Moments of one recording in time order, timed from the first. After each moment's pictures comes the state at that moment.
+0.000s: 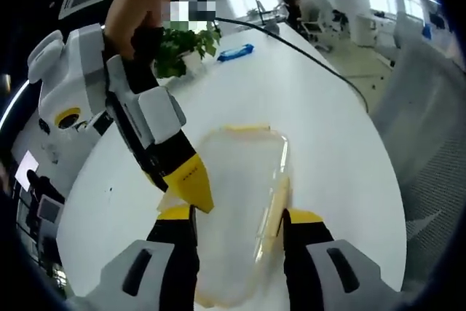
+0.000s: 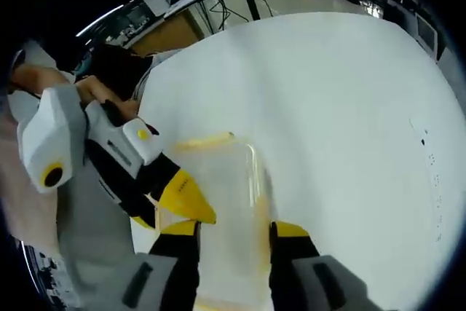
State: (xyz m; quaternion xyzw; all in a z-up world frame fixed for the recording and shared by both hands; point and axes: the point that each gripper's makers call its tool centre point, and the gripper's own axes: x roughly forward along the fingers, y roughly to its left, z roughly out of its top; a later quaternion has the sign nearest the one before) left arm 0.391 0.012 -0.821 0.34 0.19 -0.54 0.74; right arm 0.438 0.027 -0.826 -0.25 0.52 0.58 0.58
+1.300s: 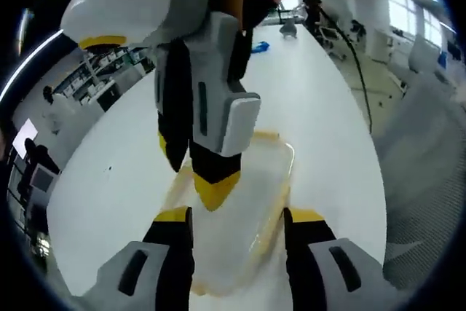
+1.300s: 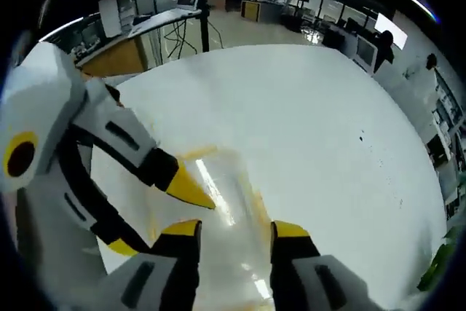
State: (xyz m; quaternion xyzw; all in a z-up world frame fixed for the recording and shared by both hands) left arm 0.394 0.022 -0.804 0.27 0.25 -0.51 0.77; right arm 0.434 0.024 -0.813 -0.23 0.43 0.45 0.75
